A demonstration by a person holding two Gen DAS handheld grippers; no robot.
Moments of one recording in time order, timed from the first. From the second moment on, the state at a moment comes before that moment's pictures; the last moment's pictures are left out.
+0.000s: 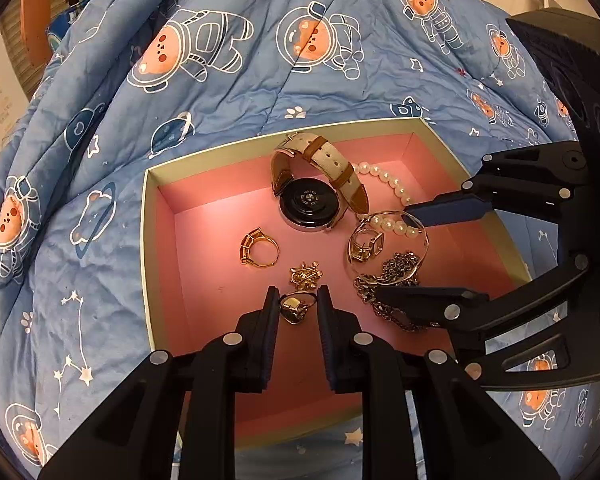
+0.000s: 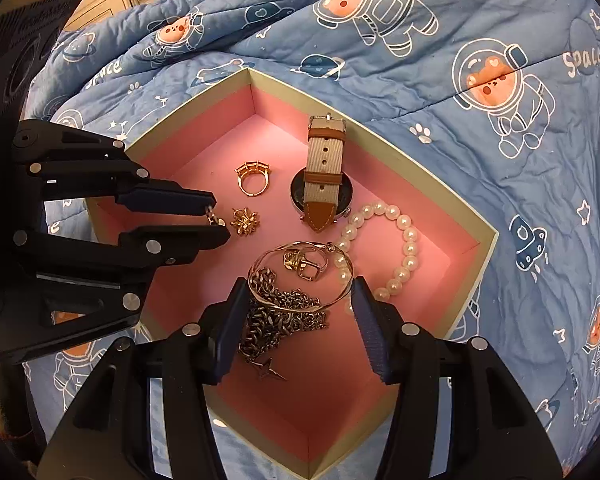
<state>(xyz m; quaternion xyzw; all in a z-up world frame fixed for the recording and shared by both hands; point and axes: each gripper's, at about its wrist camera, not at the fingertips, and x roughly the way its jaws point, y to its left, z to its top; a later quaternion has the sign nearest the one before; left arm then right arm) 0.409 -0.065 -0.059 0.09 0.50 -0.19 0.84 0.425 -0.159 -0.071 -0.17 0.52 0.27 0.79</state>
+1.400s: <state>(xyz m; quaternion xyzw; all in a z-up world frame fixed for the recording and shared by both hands) 0.206 -0.007 -0.019 -0.04 0.31 -0.04 0.95 0.218 -0.204 -0.022 0.00 0.31 0.08 0.95</state>
